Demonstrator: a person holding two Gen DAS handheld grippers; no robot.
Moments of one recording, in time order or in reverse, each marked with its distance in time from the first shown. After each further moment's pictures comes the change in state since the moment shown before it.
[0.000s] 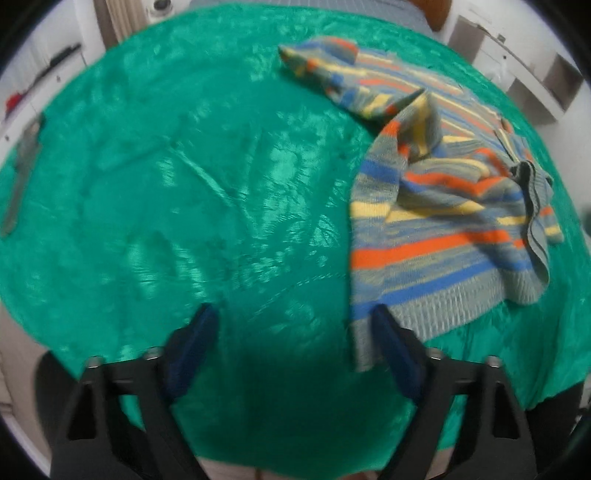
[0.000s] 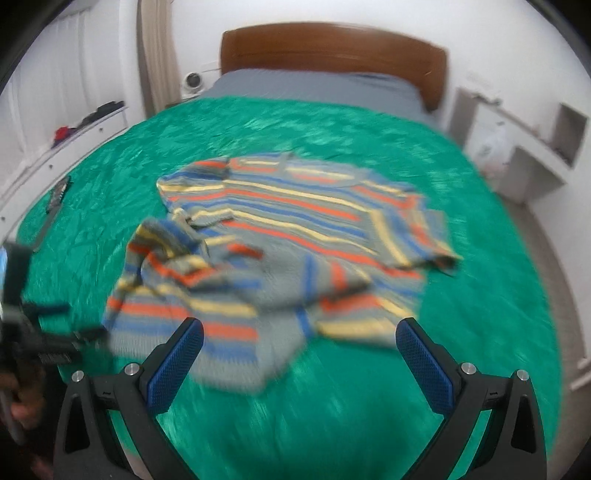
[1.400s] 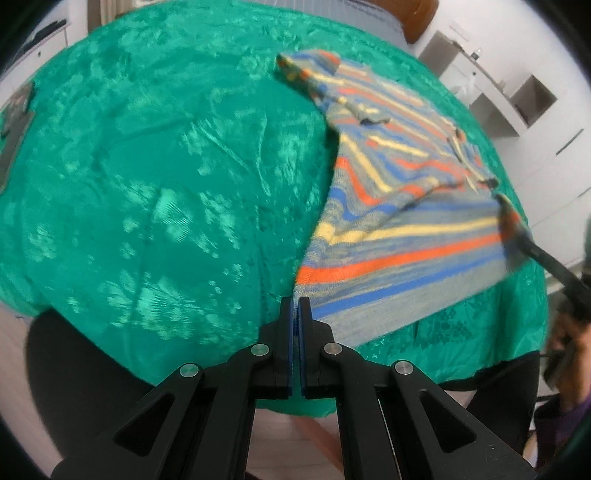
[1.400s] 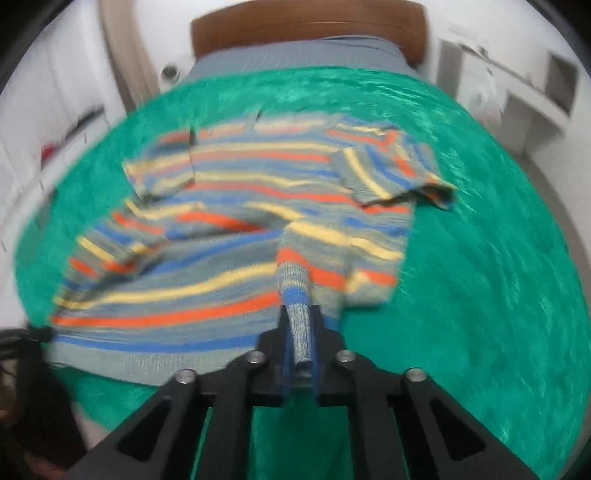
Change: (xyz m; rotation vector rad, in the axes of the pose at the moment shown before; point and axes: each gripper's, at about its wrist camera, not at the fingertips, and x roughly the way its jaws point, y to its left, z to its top) left arm -0.061 0.043 -0.033 -0.016 0.007 -0.201; right arm -0.010 -0.054 -0.057 0.175 0.088 0.025
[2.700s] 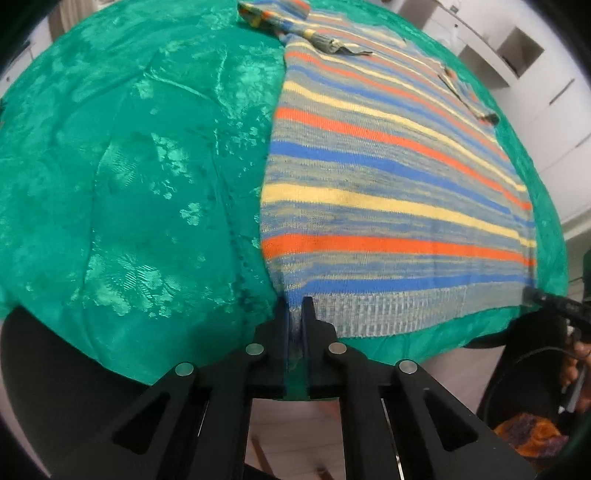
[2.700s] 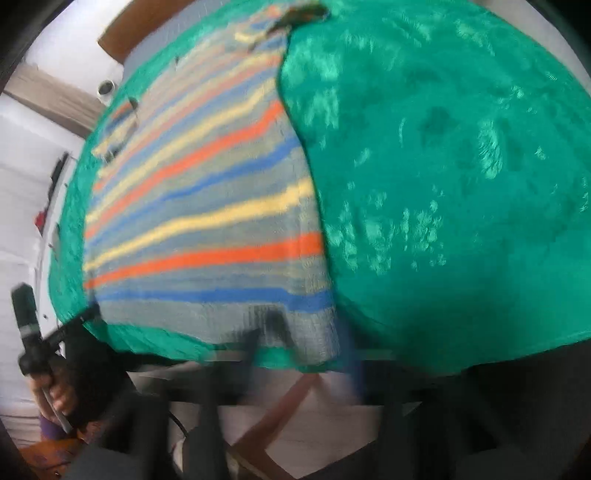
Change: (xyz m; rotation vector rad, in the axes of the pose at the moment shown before) left arm 0.045 -0.014 -0.022 0.140 0.112 0.033; right arm 0.007 -0.061 -0.125 0.382 0.310 0.104
